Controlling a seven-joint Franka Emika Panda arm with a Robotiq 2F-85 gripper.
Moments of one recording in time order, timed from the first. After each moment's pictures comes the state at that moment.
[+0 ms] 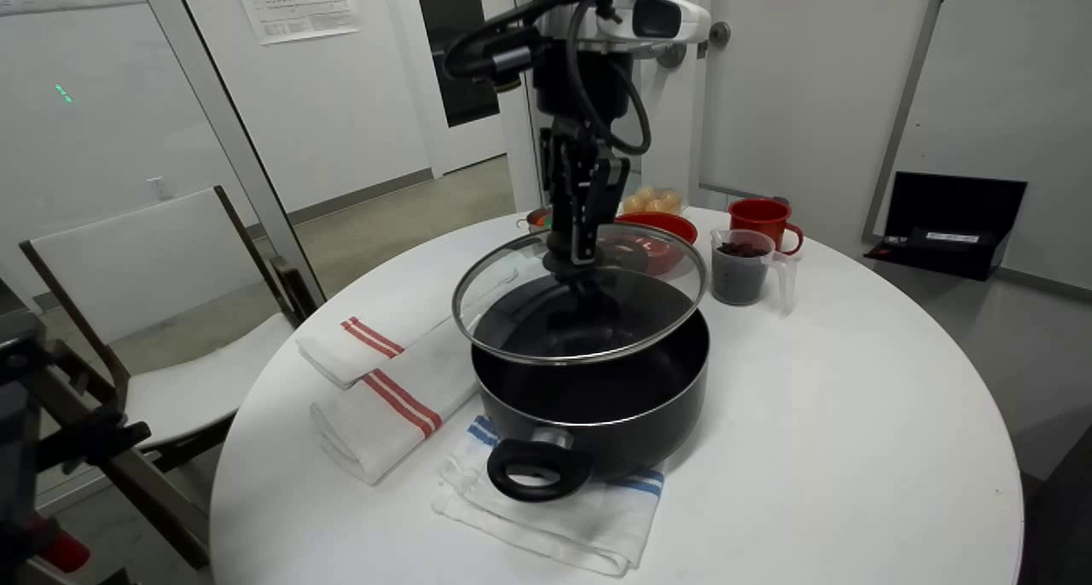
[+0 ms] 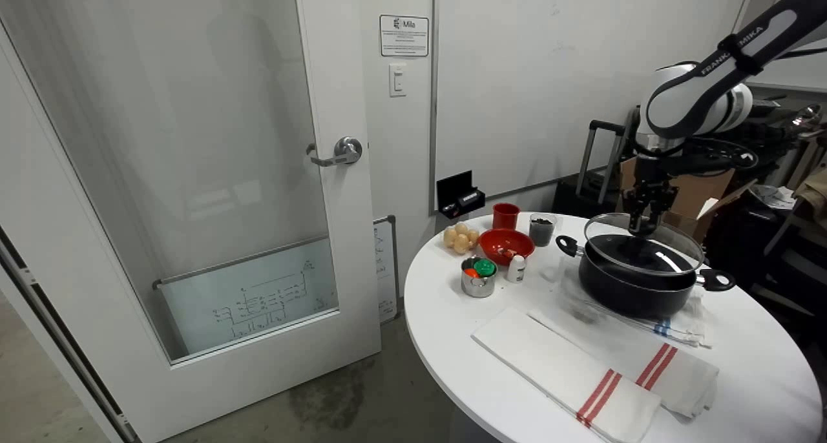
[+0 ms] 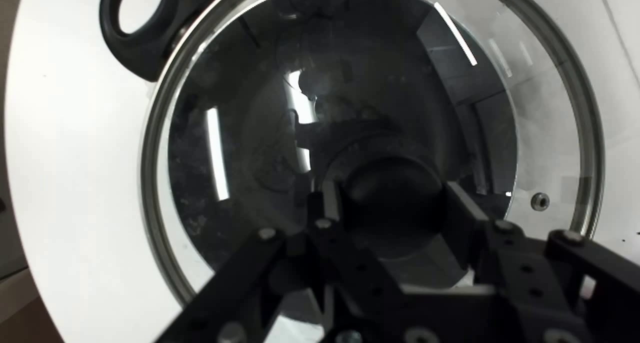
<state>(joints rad) -0.12 0.71 -0.08 -1.80 0.09 2.35 0.14</state>
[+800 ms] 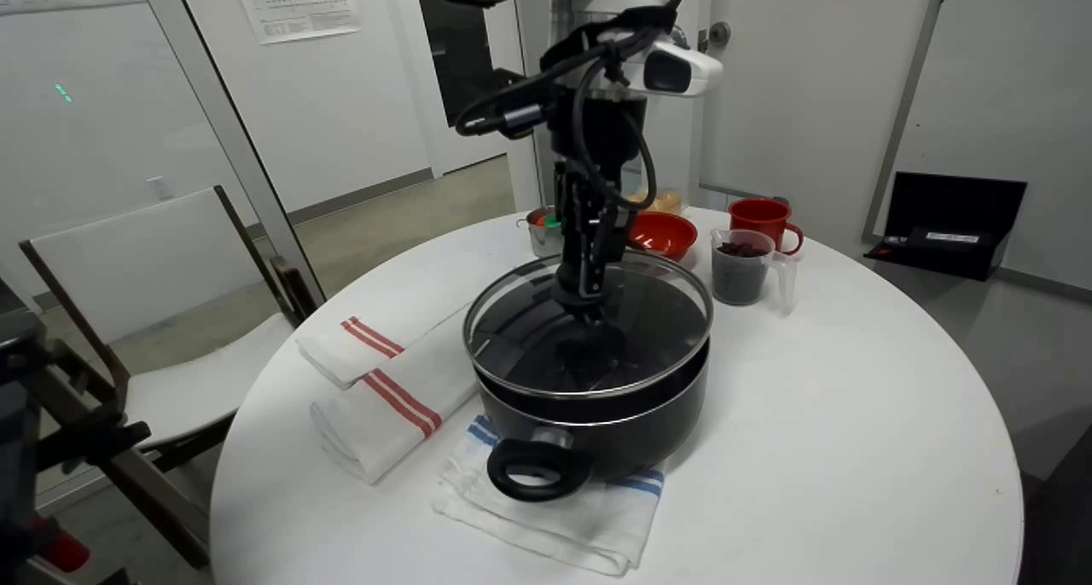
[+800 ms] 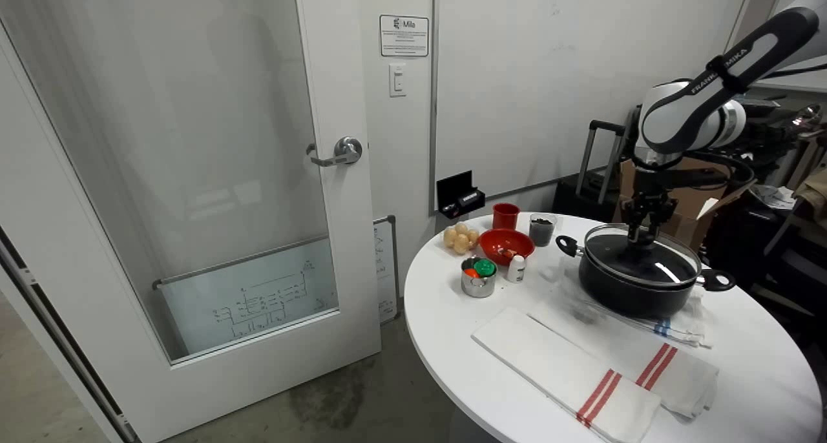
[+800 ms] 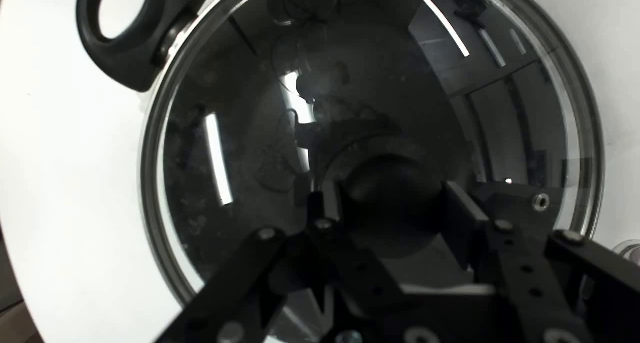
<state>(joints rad) -0.13 0.79 -0.09 -1.76 0.11 2.37 0.16</state>
